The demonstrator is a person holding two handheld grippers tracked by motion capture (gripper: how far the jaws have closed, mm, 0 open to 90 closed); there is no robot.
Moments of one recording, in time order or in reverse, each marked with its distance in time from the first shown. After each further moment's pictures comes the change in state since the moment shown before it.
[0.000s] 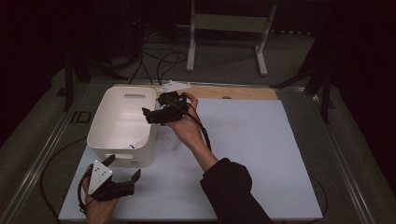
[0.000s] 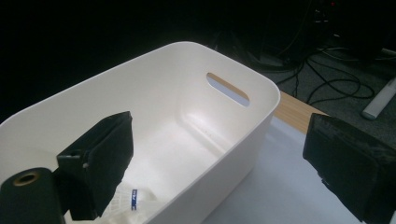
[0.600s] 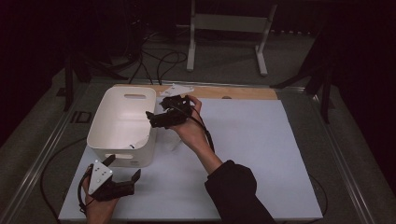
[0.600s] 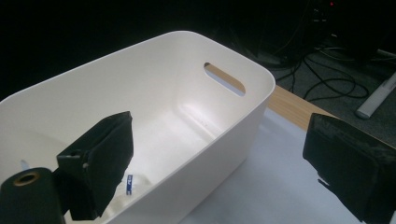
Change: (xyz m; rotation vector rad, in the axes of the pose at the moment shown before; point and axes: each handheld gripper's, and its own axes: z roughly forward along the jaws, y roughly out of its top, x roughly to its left) left arm 0.000 0.000 0.000 0.001 0.000 0.001; right arm -0.002 -0.010 -0.008 0.013 -0.007 -0.034
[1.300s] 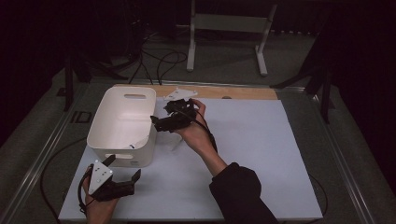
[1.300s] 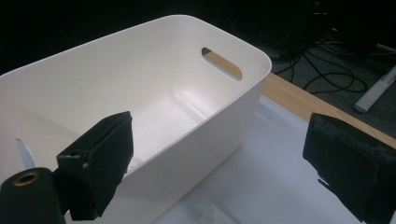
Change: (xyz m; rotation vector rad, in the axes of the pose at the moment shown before) left arm 0.000 0.000 0.000 0.003 0.001 0.005; right arm -0.004 -0.012 -0.005 0.025 -0.005 -0.013
